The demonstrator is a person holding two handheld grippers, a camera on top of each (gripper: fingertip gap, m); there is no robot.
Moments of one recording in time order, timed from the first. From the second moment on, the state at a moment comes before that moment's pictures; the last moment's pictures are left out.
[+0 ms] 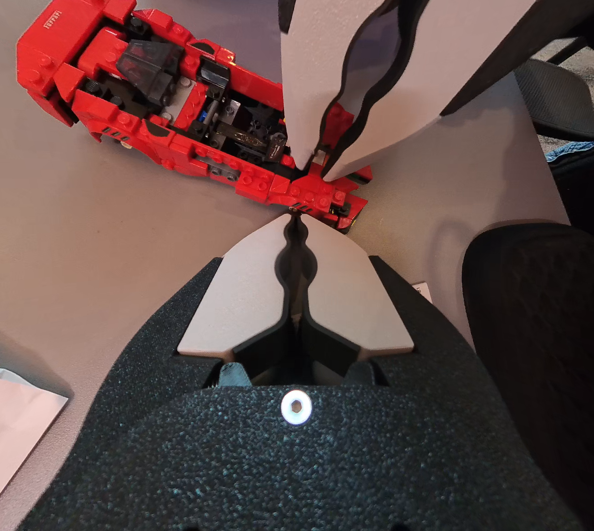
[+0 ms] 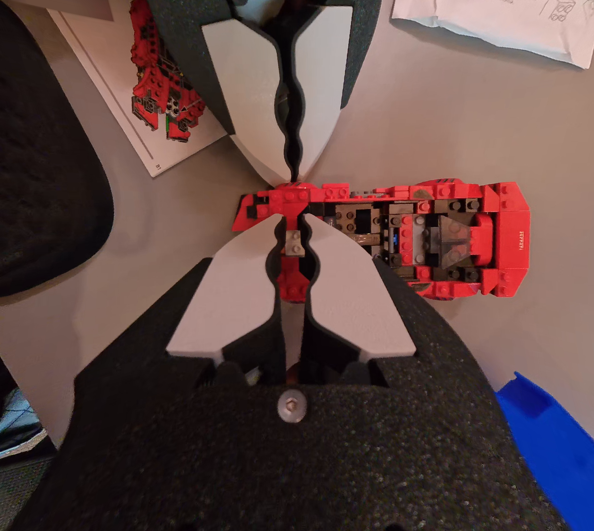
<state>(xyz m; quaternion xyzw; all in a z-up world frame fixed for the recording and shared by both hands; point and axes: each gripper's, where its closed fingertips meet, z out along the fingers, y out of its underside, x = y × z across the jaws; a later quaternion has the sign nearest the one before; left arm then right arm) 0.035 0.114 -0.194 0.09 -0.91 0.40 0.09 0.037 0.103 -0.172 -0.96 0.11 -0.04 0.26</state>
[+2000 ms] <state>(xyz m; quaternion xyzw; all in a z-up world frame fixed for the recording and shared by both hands) 0.015 0.267 -0.092 0.22 -0.89 0.33 -0.23 -0.047 0.091 -0.119 -0.78 0.22 -0.11 0.57</state>
